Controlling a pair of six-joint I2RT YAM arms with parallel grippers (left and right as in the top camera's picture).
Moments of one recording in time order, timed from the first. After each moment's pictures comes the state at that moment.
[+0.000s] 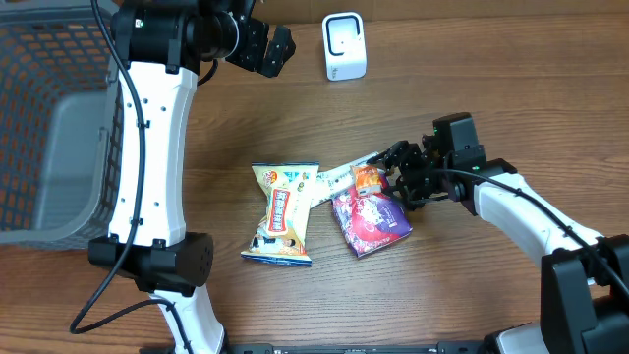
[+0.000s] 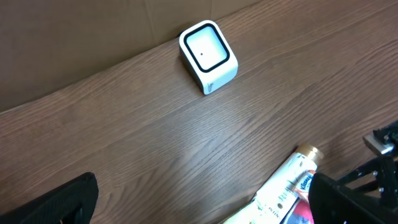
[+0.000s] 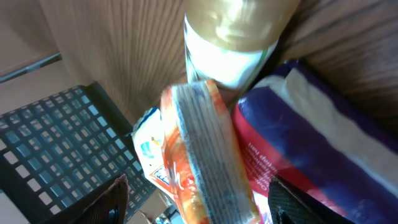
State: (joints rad) left arm -0.15 2.00 2.44 -1.31 0.26 0.21; right arm 0.27 1.64 0.90 -0.26 -0.66 1.21
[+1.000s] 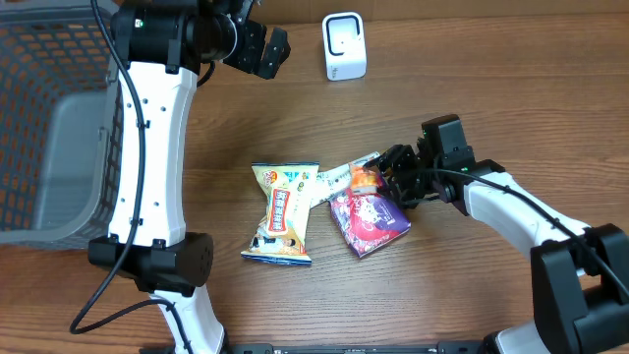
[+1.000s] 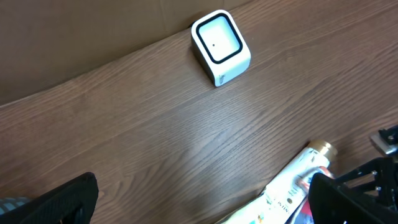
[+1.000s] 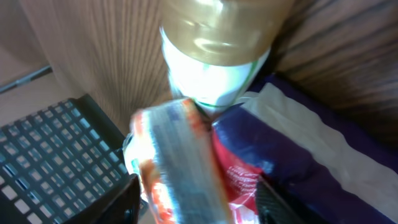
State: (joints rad) left arm -0.15 2.00 2.44 -1.33 0.20 0.21; right arm 0.31 1.69 0.90 -0.21 -0.61 1.27
